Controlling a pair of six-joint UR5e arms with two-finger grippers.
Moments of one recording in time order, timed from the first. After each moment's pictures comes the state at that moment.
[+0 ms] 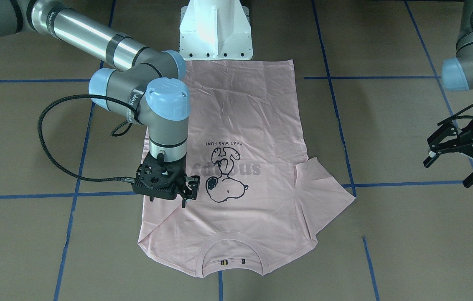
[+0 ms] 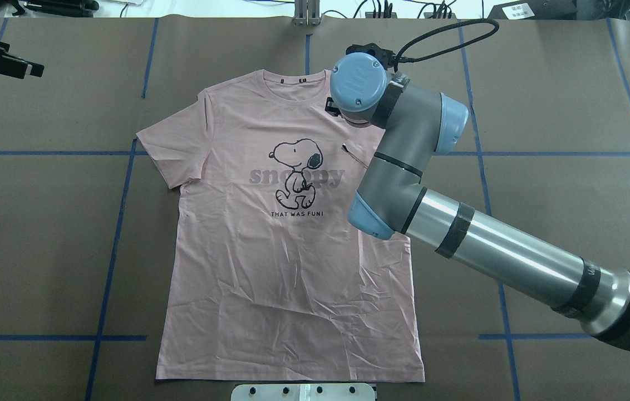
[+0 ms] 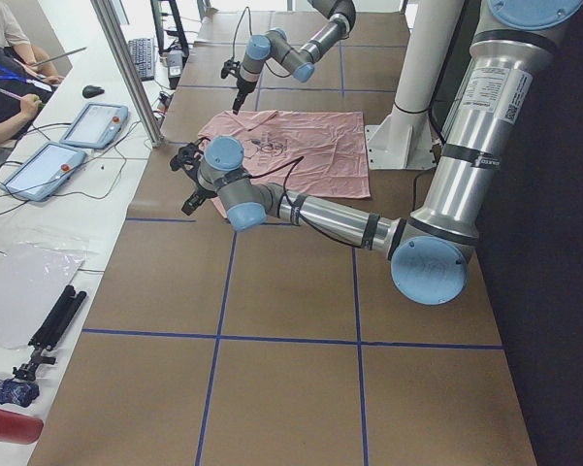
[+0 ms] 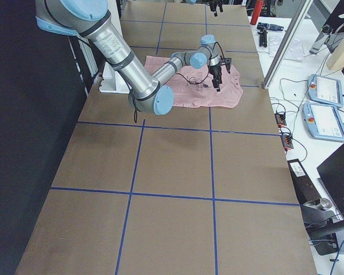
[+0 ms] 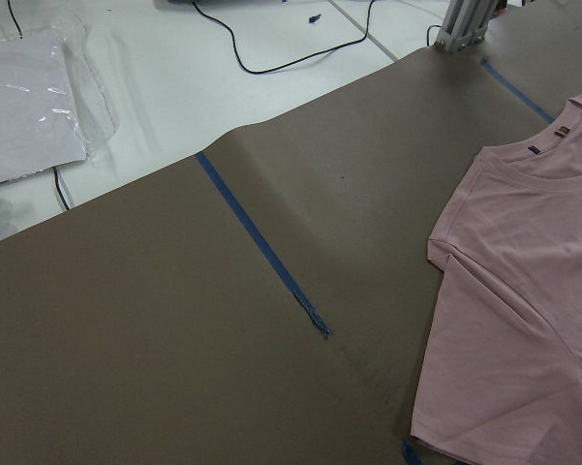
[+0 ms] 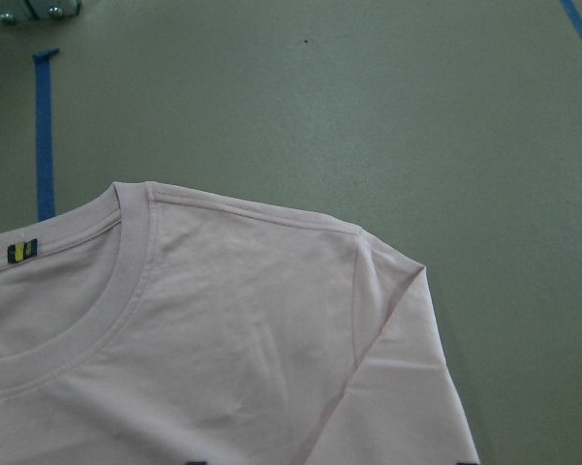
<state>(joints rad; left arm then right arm) -1.21 -1.84 -1.54 -2.40 -2.21 -0.48 0.71 -0.70 1.30 -1.45 1.67 1.25</state>
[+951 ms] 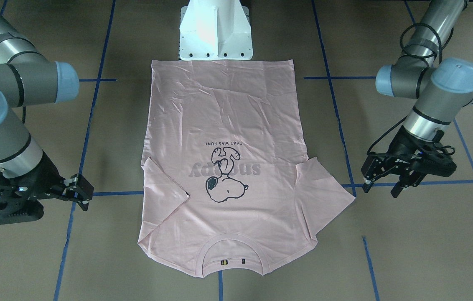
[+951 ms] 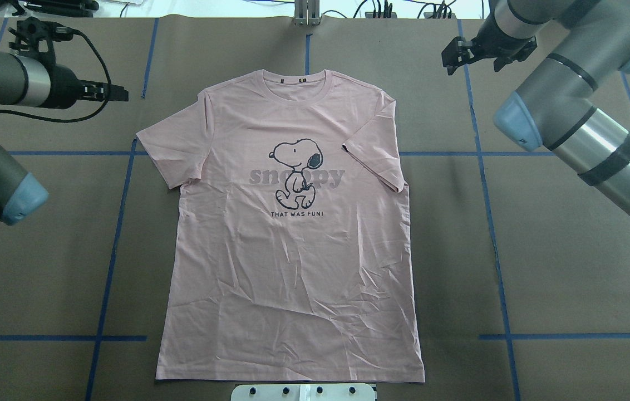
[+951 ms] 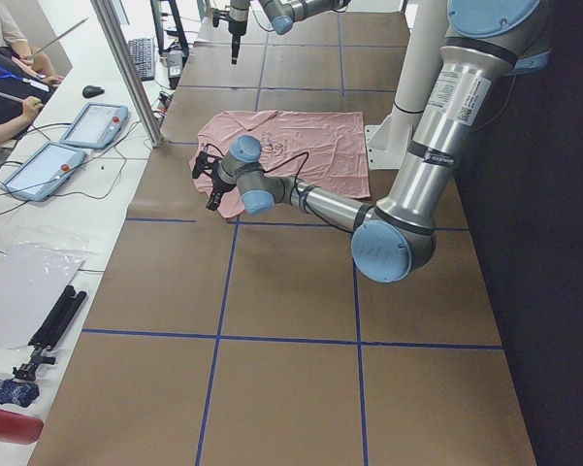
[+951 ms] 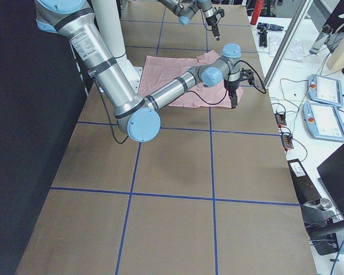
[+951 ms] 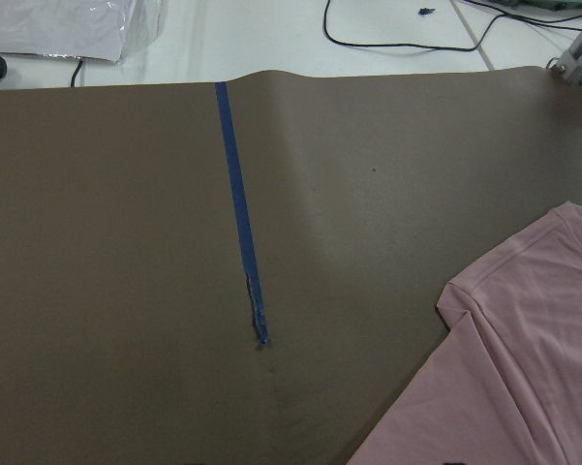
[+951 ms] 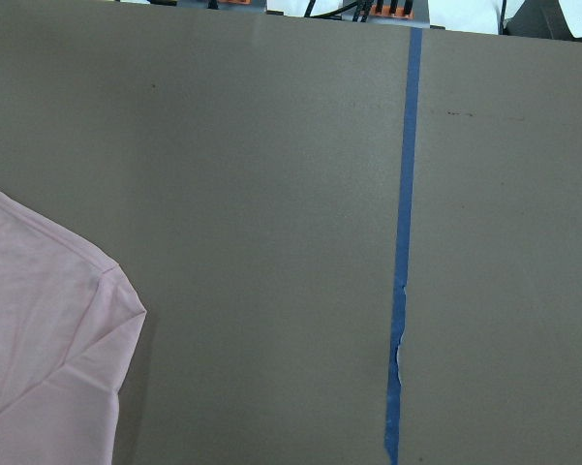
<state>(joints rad) -0.91 -1.97 -1.40 -2.40 -1.82 -0.98 1.03 -0.99 1.53 -1.43 2.04 0.72</state>
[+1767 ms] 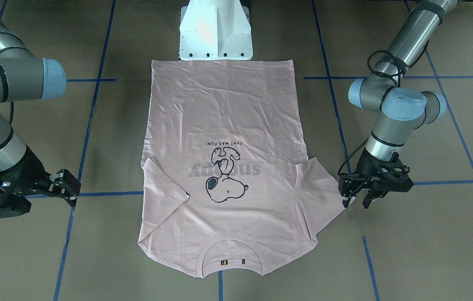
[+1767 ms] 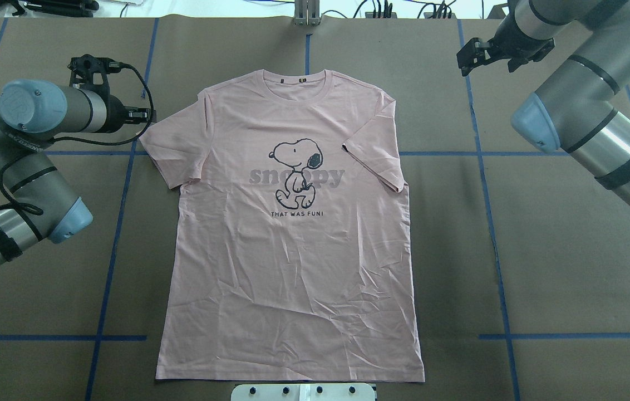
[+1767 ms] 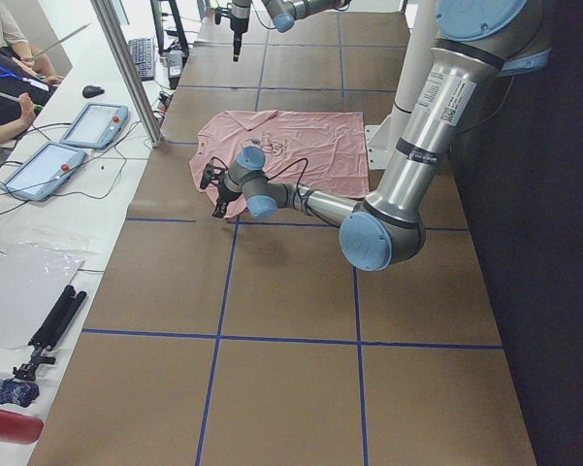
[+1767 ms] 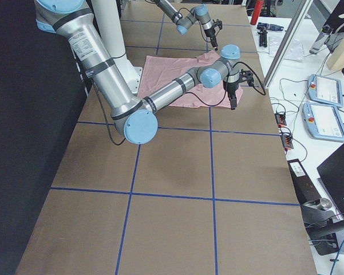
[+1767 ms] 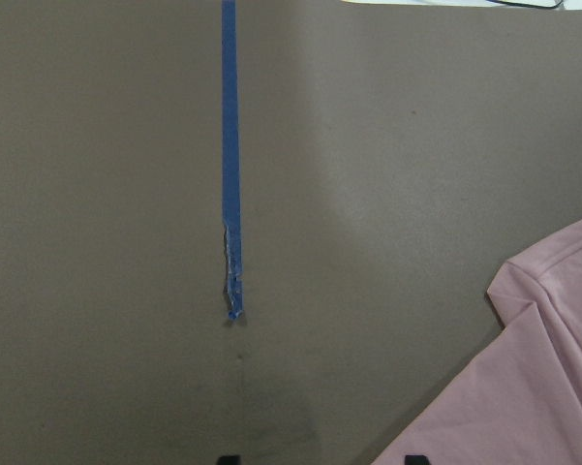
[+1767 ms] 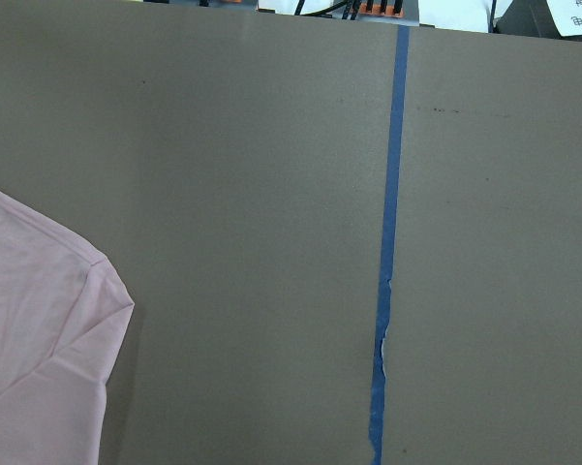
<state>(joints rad) -0.83 -1.99 -1.31 -2.41 -1.74 -1.01 1.04 -1.01 1.55 -1.43 2.05 0.72</state>
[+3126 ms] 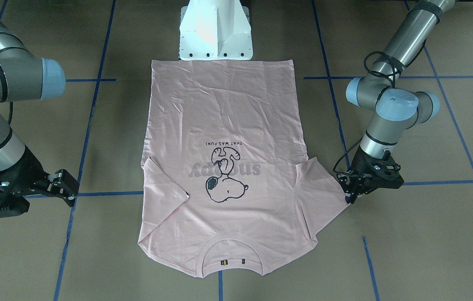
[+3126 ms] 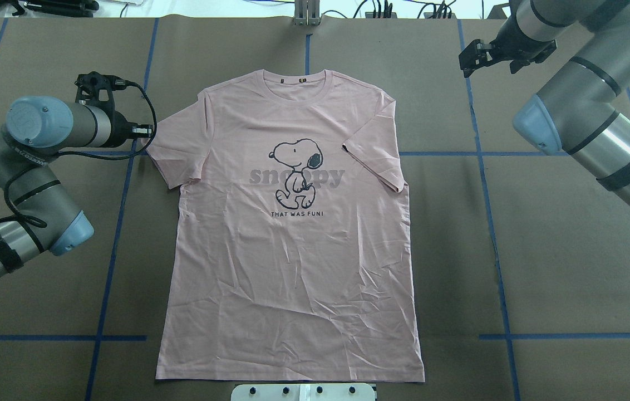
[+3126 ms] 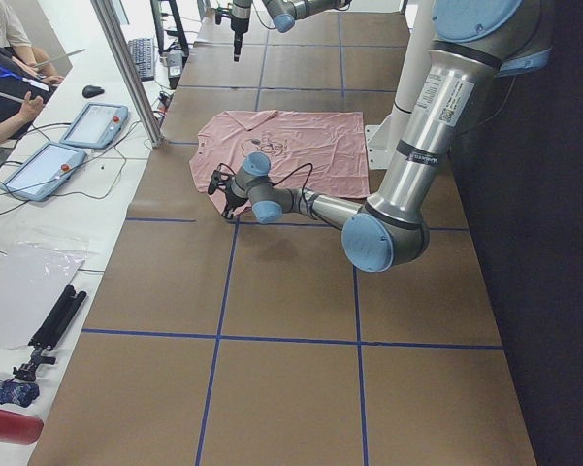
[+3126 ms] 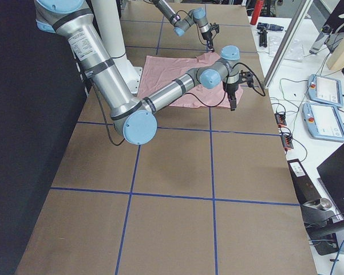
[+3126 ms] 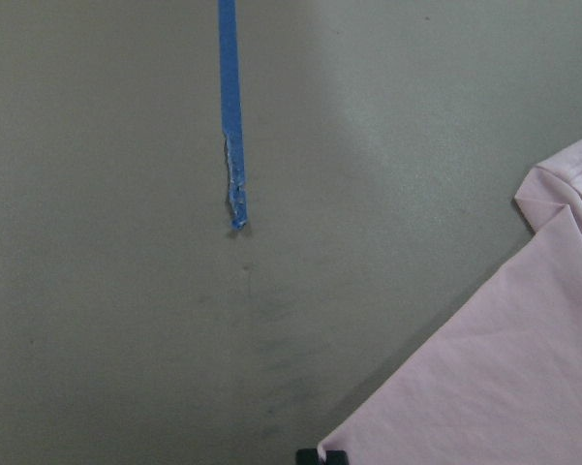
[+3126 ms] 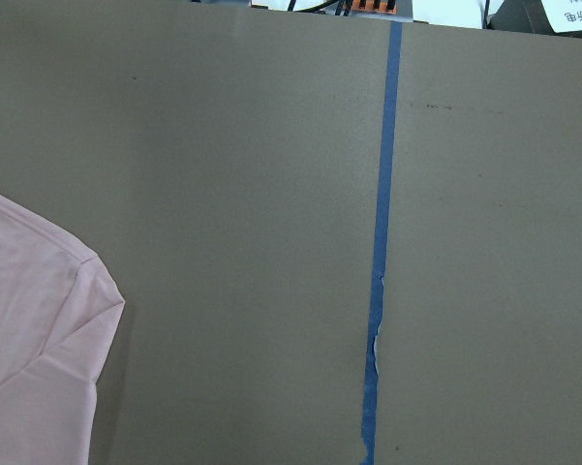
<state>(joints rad) -0.80 -1.98 -1.30 -2.42 -1.74 -1.00 1.04 -1.02 1.55 -1.43 2.04 0.72</state>
